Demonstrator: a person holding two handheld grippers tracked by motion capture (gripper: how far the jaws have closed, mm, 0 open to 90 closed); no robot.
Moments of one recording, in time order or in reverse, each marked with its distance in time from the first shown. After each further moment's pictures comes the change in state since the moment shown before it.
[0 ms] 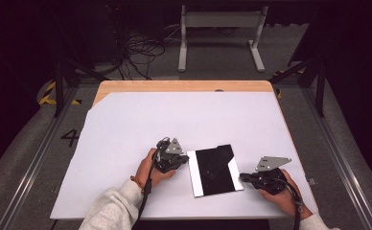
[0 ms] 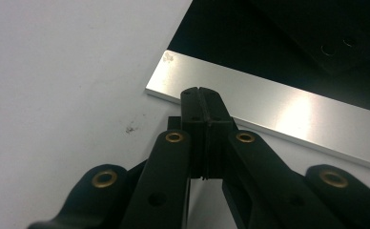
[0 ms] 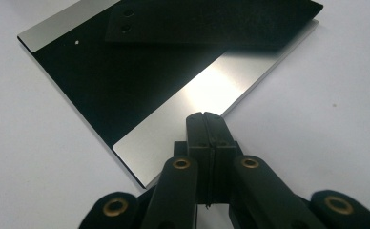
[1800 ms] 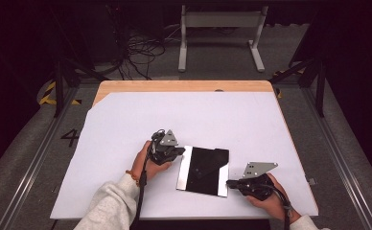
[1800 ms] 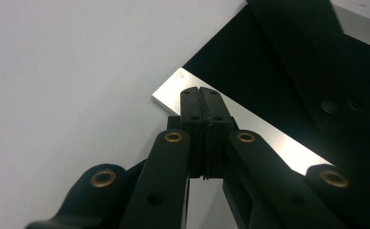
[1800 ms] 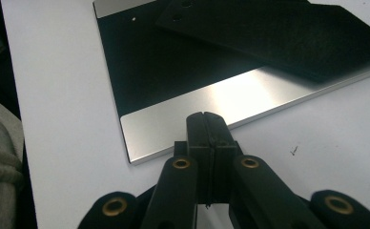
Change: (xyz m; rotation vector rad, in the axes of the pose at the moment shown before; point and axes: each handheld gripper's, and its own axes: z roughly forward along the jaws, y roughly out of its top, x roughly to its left) left arm 0.022 0.005 -0.015 -0.032 0.024 0.000; right arm 0.030 0.012 0.020 -0.021 0.101 -0.064
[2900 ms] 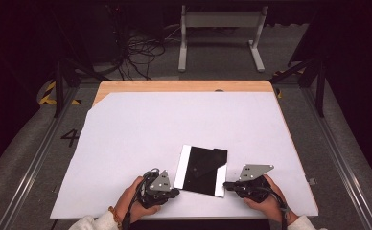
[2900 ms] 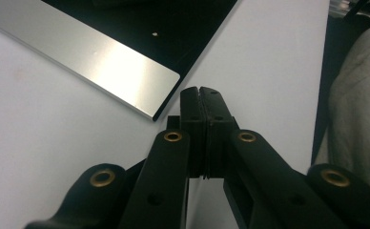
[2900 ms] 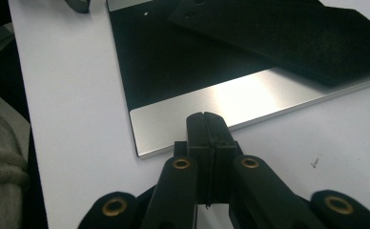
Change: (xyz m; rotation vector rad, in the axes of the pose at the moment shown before) left arm -0.087 -0.053 -0.045 0.108 -0.155 0.101; right arm 0.010 0.005 0.005 0.008 0.003 -0.028
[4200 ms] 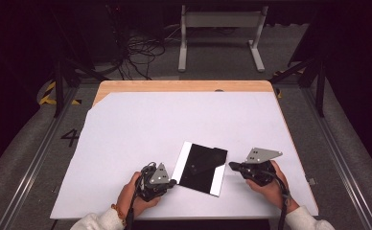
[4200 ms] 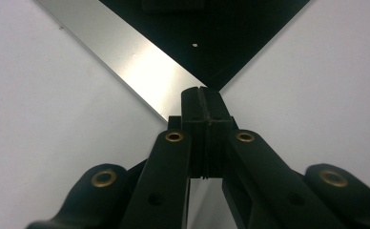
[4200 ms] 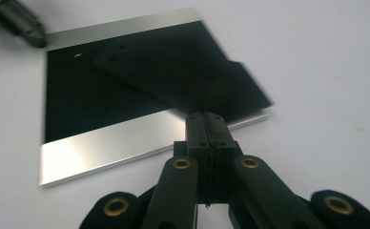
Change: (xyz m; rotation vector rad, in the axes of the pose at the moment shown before) left arm 0.014 0.000 0.003 -0.027 0.138 -0.065; right arm -0.038 0.020 -0.015 -0.086 -0.178 0.040
